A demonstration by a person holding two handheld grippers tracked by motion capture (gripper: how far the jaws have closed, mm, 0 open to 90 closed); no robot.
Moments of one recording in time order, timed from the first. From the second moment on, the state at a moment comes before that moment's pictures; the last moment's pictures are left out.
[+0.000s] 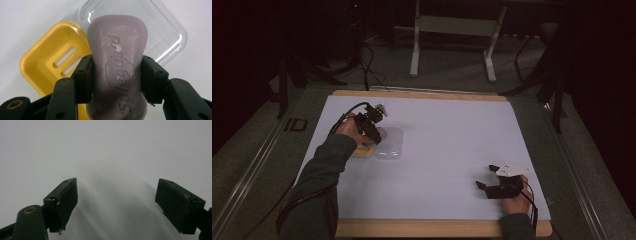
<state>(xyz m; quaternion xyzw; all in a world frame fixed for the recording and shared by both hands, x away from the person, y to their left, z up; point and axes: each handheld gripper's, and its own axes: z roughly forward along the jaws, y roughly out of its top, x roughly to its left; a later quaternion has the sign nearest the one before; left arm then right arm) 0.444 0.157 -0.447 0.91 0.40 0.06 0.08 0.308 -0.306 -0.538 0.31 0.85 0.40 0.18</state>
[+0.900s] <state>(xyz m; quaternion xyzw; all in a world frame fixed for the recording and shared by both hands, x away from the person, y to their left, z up) 0.453 0.187 -0.452 0.87 0.47 0.07 0.10 0.307 -0.307 -0.537 0.30 0.84 0.41 0.18</state>
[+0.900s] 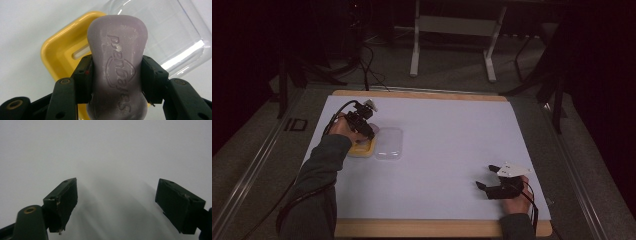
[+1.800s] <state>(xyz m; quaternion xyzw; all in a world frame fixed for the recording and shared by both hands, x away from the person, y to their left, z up) 0.458 0.197 -0.465 0.84 0.53 0.09 0.09 0.307 -0.307 -0.537 0.30 0.84 0.41 0.18</state>
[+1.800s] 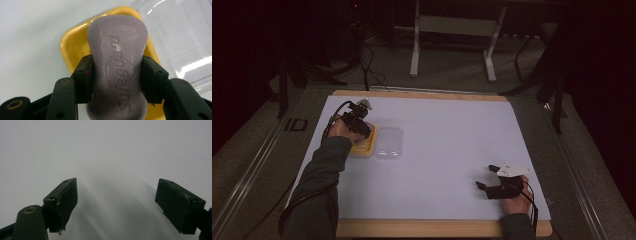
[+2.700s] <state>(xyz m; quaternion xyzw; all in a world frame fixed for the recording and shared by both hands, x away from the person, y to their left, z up) 0.458 0.210 -0.490 0.82 0.56 0.04 0.11 0.307 -0.306 -0.538 0.30 0.85 0.40 0.18</state>
